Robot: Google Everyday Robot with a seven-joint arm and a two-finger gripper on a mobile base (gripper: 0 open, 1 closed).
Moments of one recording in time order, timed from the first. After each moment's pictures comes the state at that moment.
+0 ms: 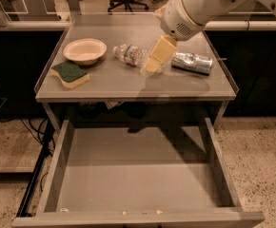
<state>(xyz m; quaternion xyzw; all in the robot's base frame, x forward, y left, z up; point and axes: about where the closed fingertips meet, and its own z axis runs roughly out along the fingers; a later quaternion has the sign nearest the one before) 0.618 -0.043 0.960 -0.62 0.69 0.08 0.36</state>
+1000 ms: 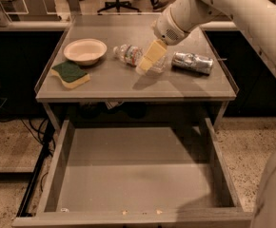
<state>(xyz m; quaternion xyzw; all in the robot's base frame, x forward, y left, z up) 0.692 -0.030 0.907 -0.60 0.71 0.12 0.34</state>
